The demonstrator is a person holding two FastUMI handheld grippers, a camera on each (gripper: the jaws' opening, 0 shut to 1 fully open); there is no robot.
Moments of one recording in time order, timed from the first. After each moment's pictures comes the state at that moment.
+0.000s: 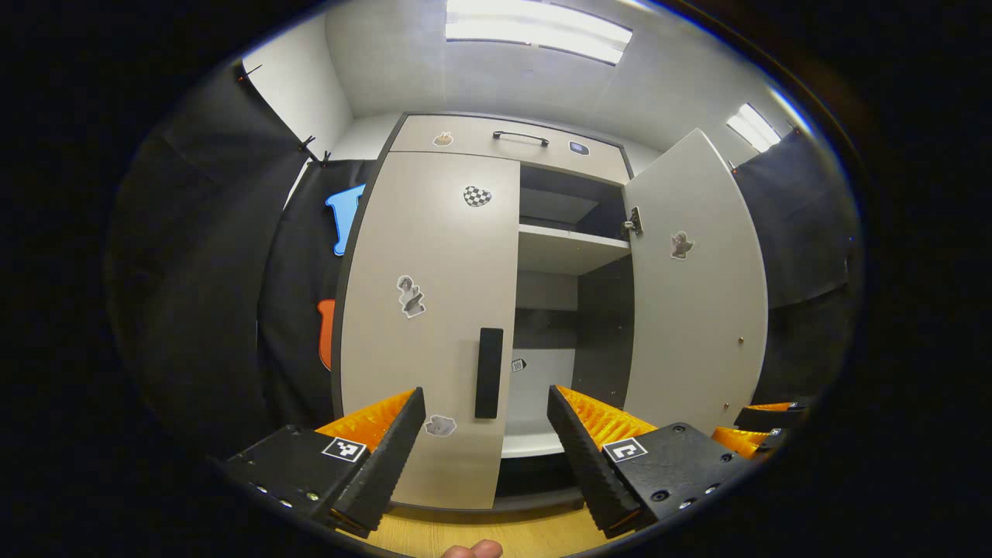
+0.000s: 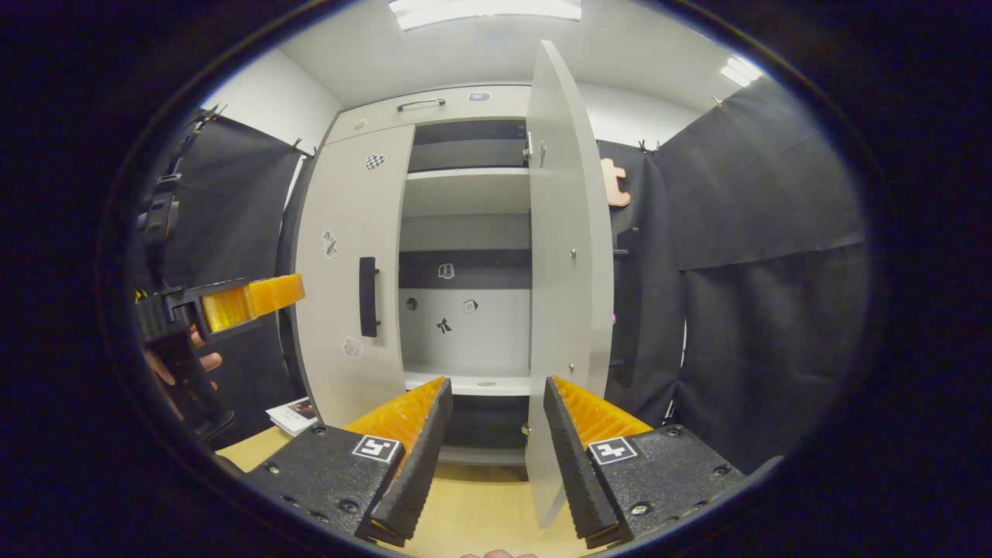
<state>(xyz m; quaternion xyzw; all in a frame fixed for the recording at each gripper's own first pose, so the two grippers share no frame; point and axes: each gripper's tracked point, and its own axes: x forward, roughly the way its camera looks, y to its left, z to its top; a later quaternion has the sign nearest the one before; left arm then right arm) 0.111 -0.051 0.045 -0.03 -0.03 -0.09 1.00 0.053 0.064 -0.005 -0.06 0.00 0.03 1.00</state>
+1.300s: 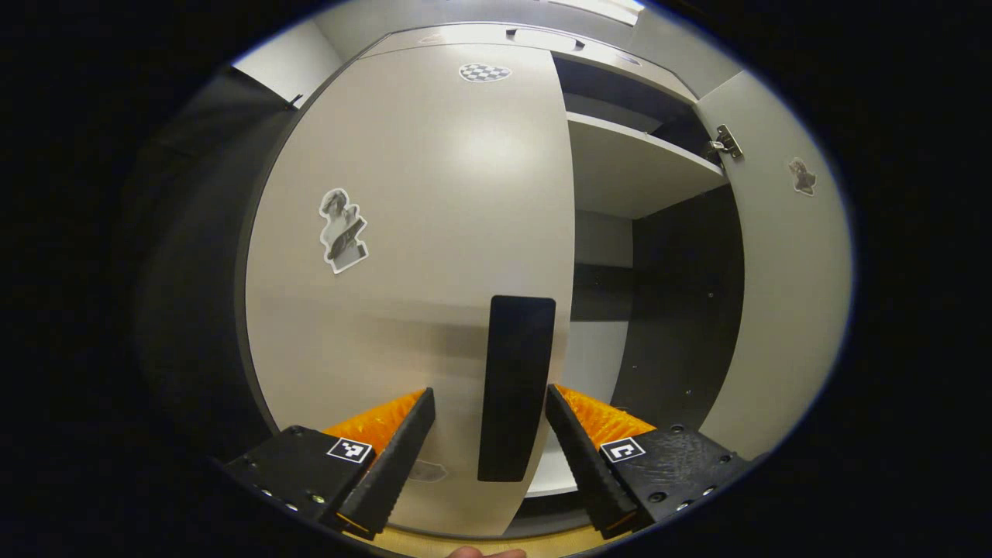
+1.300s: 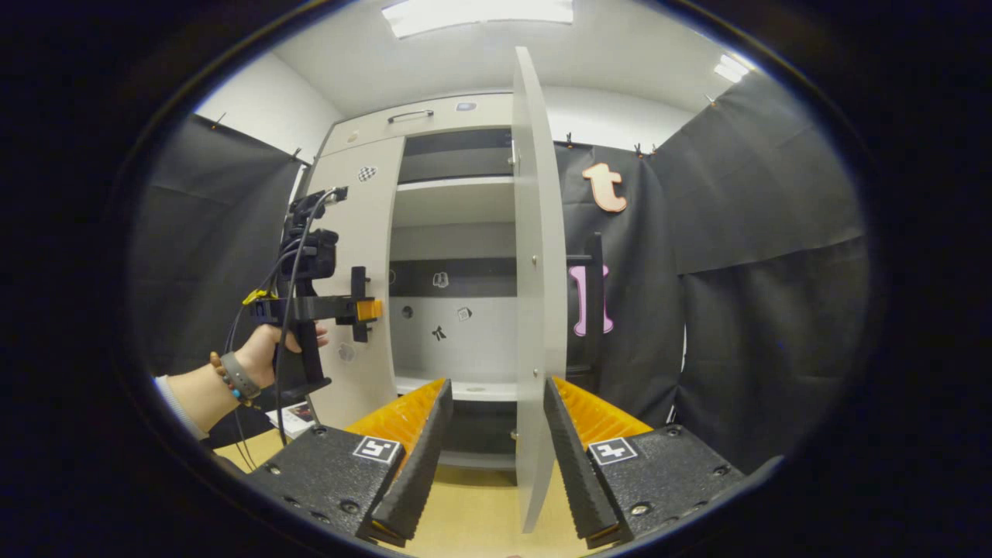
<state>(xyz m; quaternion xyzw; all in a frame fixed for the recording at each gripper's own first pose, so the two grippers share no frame) 0.275 -0.061 -0.018 -0.02 0.06 -0.04 1.00 0.056 0.034 0.001 -0.06 -0.01 0.04 1.00</state>
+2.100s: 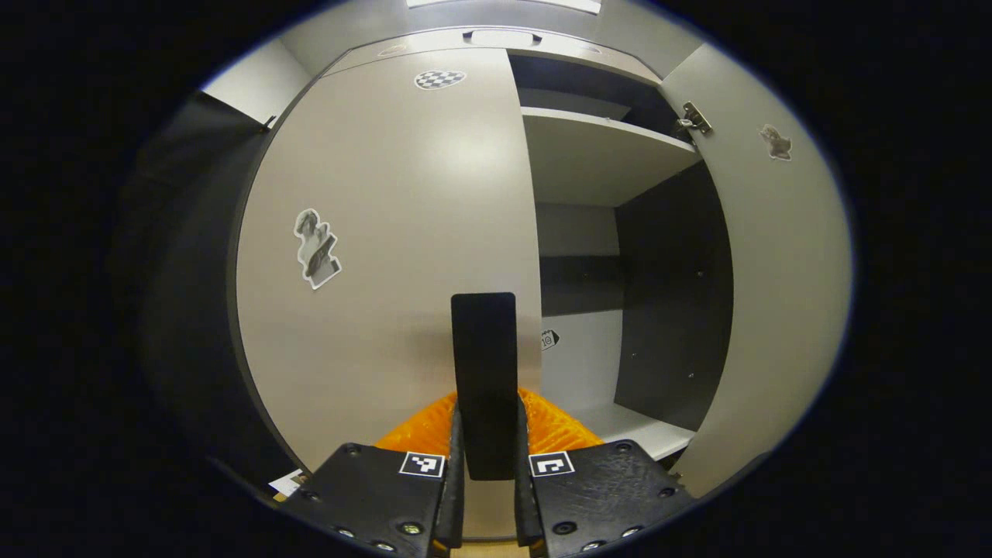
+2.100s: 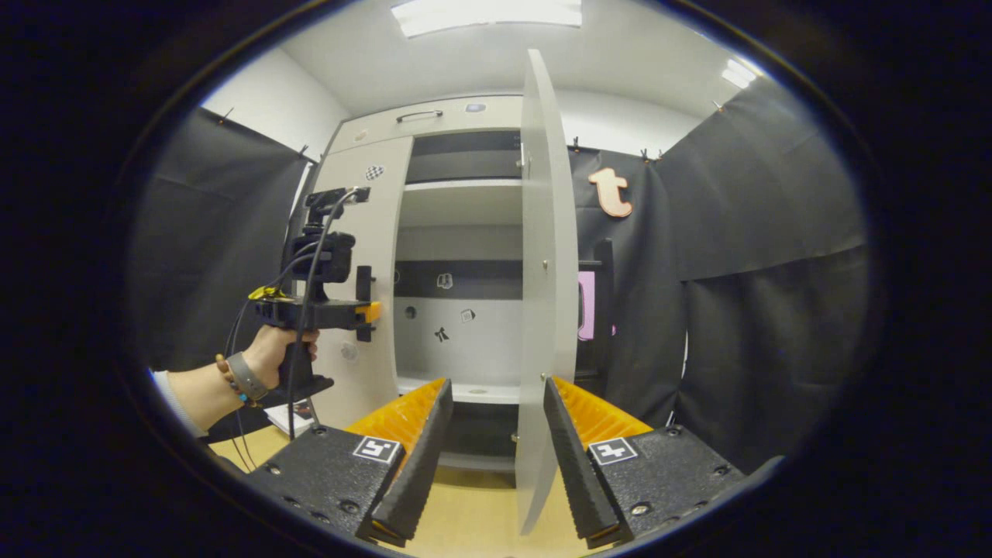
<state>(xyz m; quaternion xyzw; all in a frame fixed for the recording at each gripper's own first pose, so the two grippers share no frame) 0.274 -0.072 -0.018 0.03 0.05 -0.05 1.00 0.052 0.039 0.000 -0.07 -0.02 0.04 1.00</state>
